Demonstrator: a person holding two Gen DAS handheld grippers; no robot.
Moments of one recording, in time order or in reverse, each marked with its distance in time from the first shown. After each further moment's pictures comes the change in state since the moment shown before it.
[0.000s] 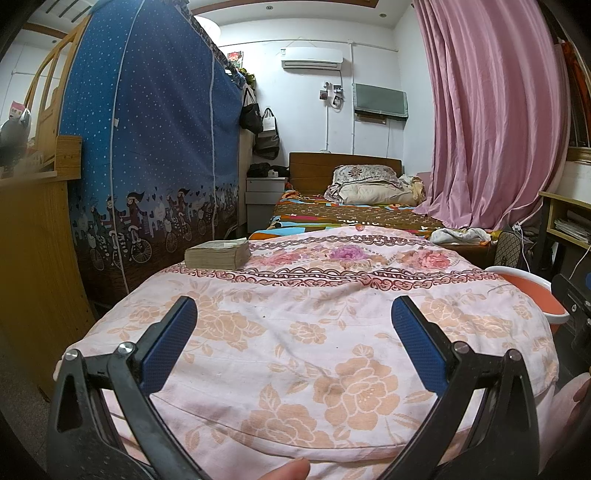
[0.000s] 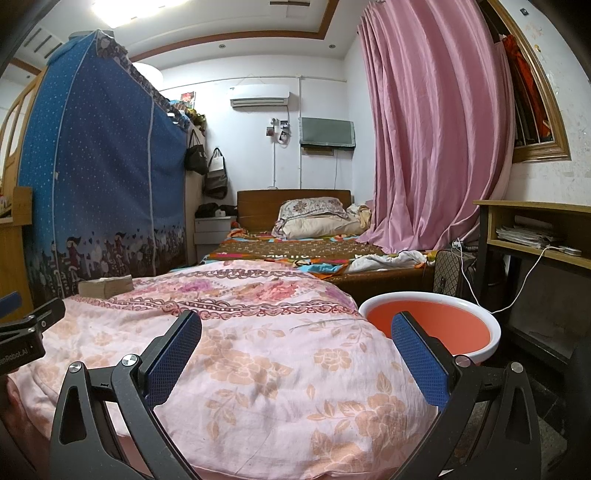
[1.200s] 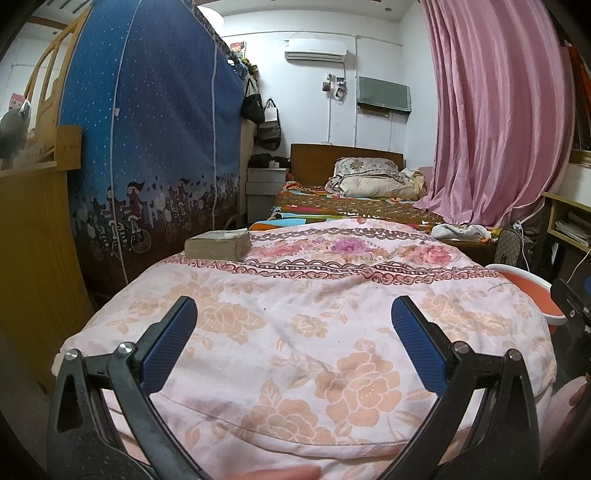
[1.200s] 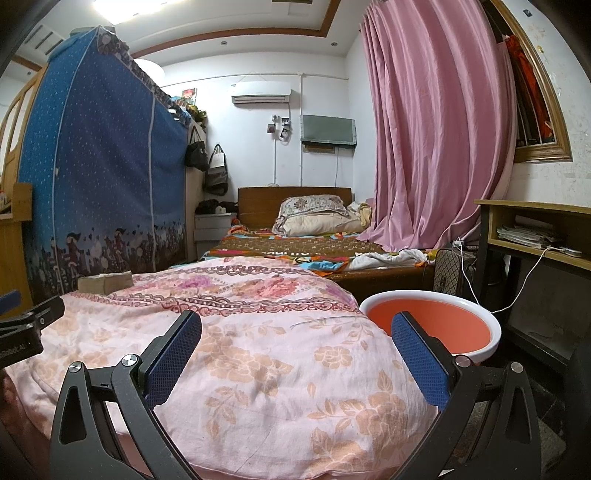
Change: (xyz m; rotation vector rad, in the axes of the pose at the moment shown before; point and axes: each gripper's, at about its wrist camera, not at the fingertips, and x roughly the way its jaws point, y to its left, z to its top) left arm 0.003 0.006 -0.002 -0.019 0.040 0.001; right arm -0.002 0.001 -0.001 -0.004 0.005 0.000
